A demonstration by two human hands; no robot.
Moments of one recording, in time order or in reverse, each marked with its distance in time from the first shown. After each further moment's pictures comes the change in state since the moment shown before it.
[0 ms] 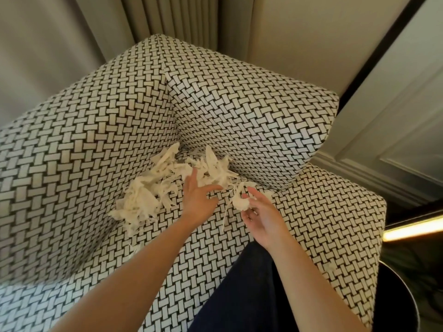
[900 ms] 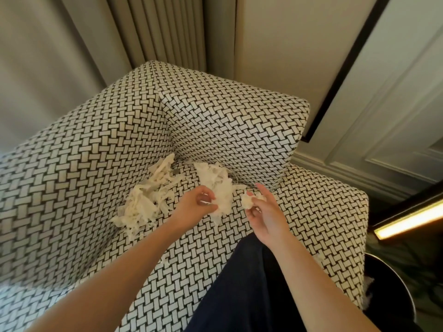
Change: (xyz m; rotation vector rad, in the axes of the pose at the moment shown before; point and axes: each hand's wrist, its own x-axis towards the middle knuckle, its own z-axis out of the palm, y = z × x) left_hand -0.049 0.028 -0.038 -0.301 -0.185 0.035; right_hand -0.036 -0.013 -0.014 0.129 -0.059 -0.170
